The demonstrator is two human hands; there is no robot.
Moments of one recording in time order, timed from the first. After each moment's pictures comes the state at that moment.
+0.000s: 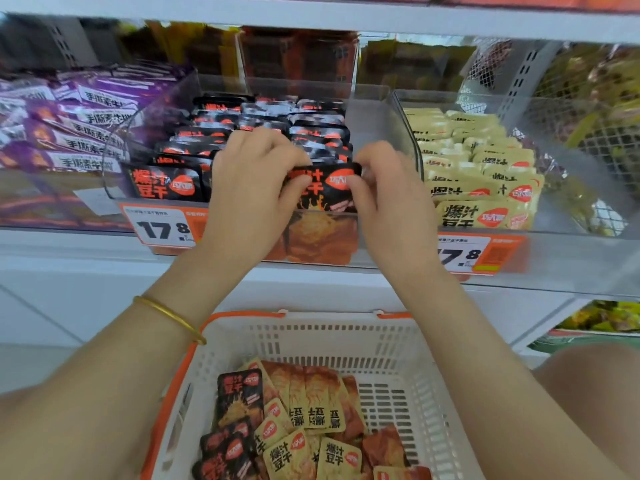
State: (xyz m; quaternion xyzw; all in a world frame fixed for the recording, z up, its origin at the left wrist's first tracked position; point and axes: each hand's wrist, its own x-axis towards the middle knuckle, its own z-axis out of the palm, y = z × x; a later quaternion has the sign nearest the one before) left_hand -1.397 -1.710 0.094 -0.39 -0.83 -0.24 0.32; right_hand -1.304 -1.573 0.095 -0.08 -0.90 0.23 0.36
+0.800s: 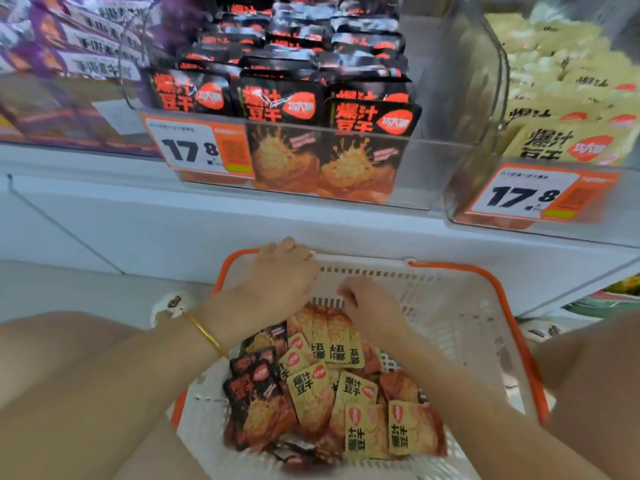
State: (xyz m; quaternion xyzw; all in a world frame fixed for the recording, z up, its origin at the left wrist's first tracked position) left_hand -1.346 -1.753 -0.035 -0.44 -0.90 0.07 -0.06; right_hand -1.277 -1.601 -0.120 -0.09 -0.96 0.27 -0.04
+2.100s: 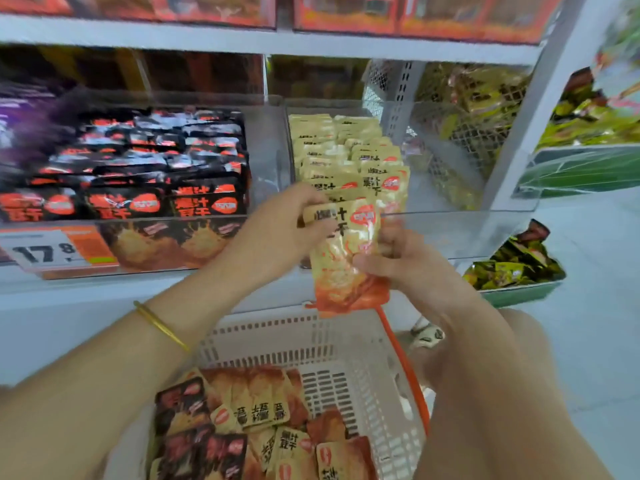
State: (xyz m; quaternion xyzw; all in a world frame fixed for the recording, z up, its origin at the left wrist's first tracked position) left_hand -1.297 -1.617 0.109 -0.44 -0.79 -0.41 -0.06; right_hand -1.174 -1.480 0.082 -0.12 -0.70 0.69 0.11
